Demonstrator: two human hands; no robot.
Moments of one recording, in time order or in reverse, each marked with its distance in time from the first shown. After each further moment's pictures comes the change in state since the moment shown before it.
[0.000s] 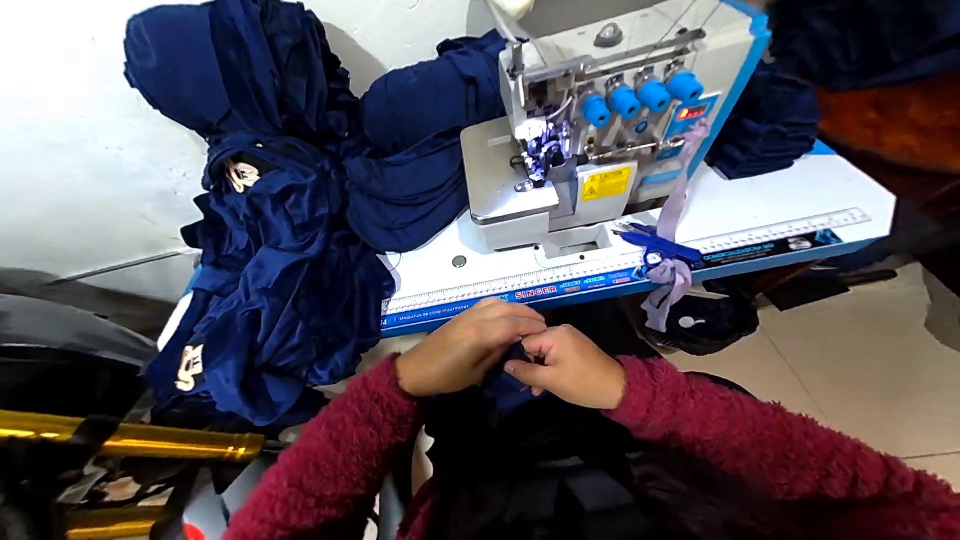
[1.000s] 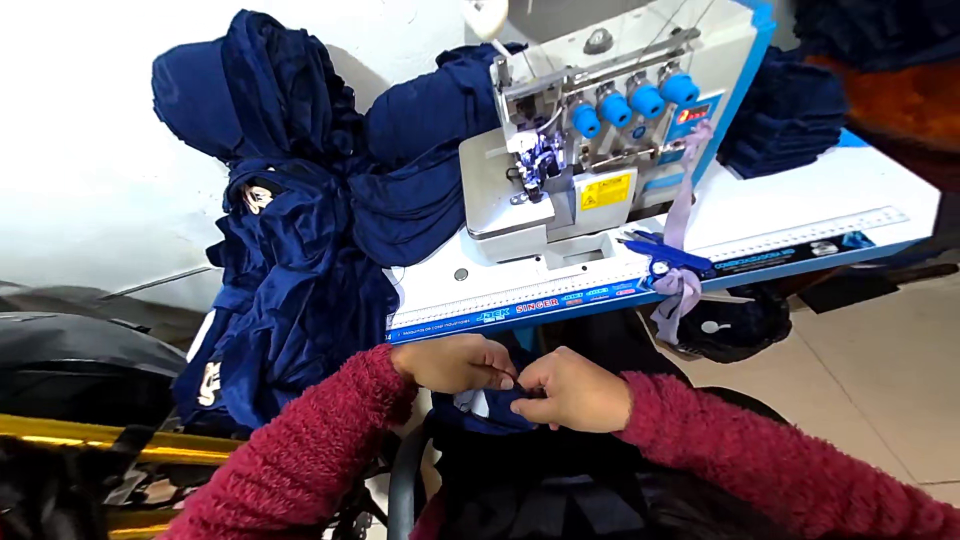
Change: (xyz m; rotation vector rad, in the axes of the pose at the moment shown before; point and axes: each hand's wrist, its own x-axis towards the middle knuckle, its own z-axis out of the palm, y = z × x) left_hand 0.010 -0.022 -0.017 -0.446 -0.609 -0.423; right_hand 0.003 0.004 -0.016 -0.062 -0.321 0.105
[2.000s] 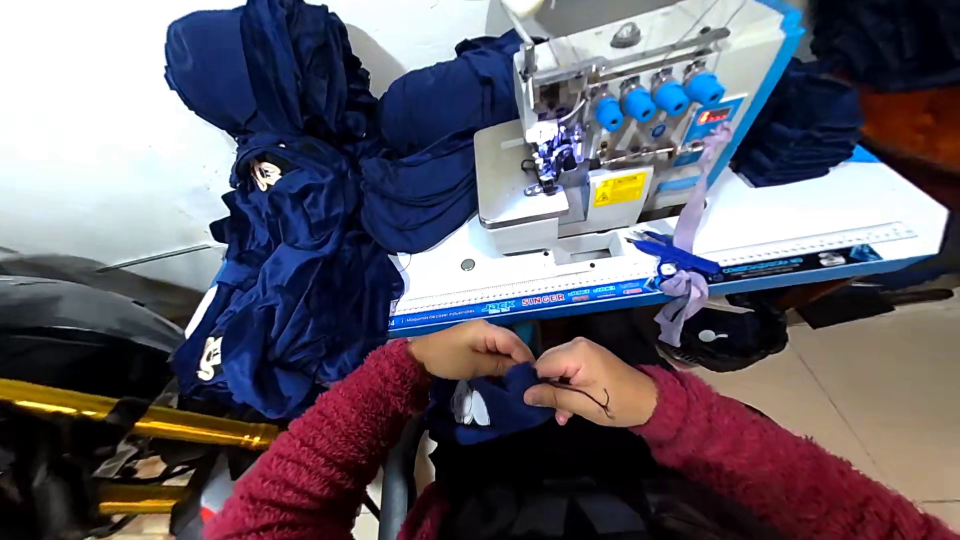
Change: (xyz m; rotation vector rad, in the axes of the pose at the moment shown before) left_hand 0.008 -0.027 0.017 -0.175 0.177 0.359; right_hand -0.004 0.022 -0.004 0.069 0.143 -0.557
